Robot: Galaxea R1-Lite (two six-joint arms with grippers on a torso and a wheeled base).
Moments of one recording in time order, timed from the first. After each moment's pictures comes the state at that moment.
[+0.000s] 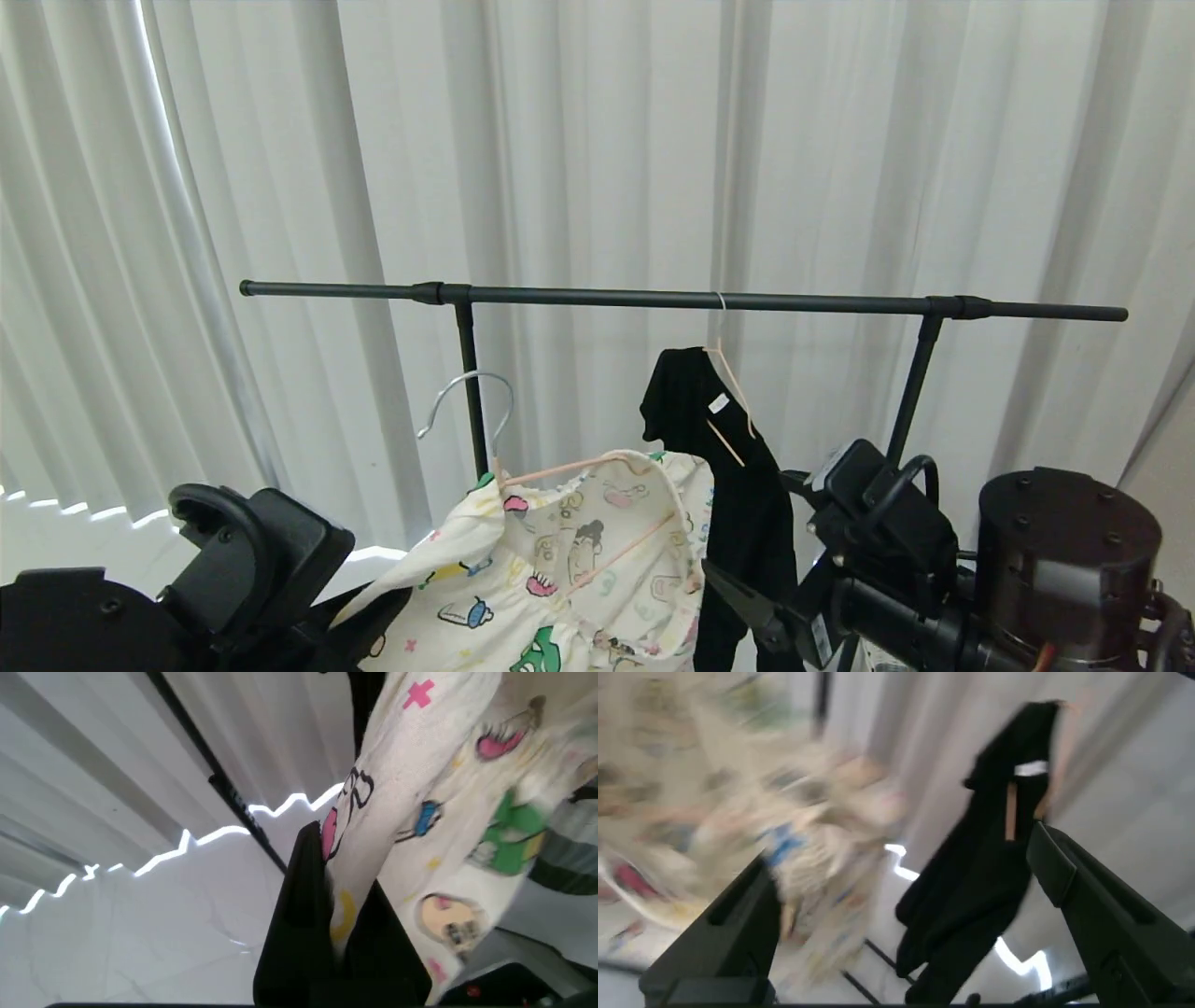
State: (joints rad) left arm -0.92 1.18 -0.40 -0.19 0.51 -0.05; right arm 0.97 1.64 -0.41 -0.95 -0.20 -0.11
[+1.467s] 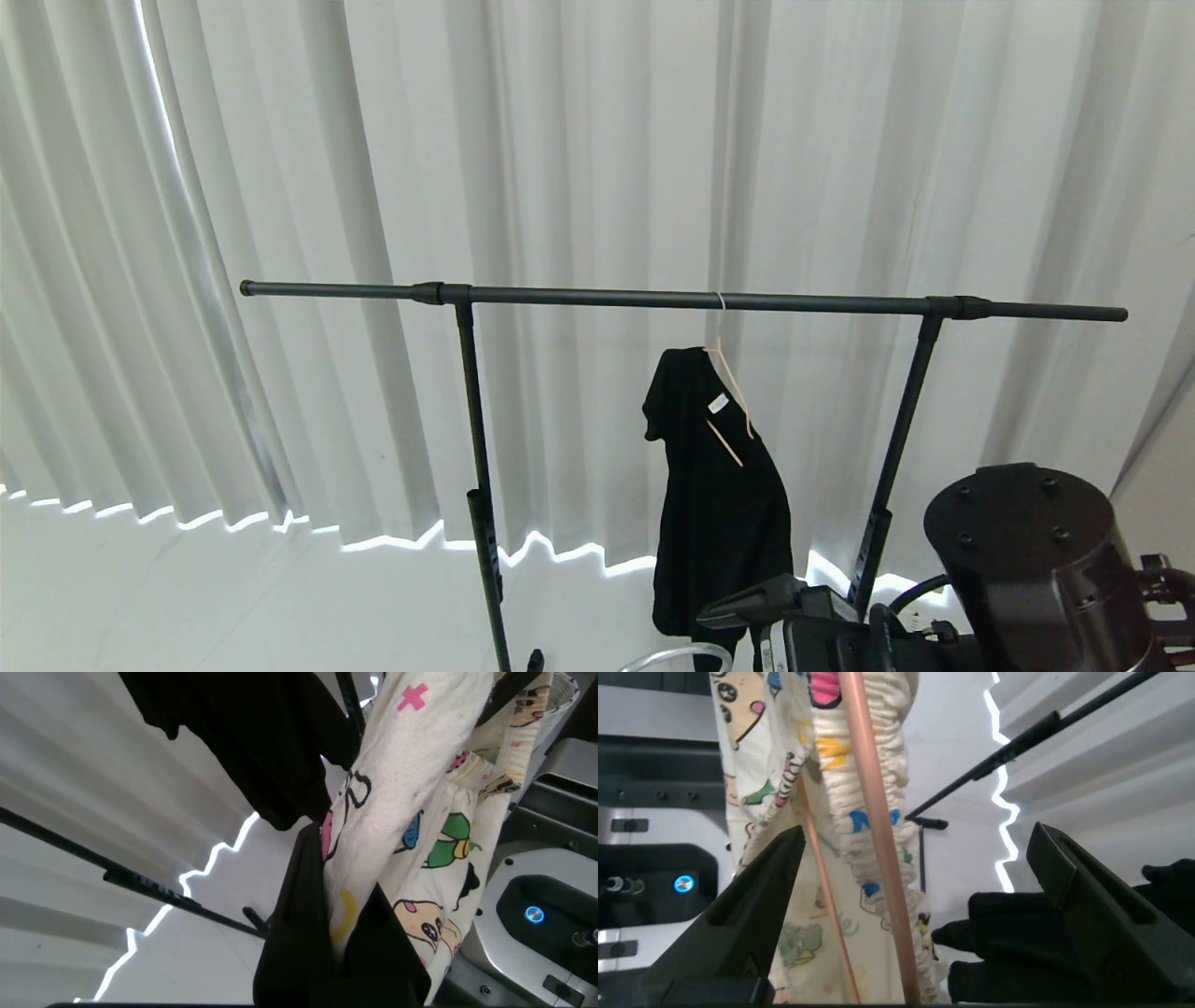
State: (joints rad) left arm -1.39 1.19 -0.34 -0.28 0.51 0.02; right arm 1.07 1.53 -0.65 -0.27 0.25 -0.43
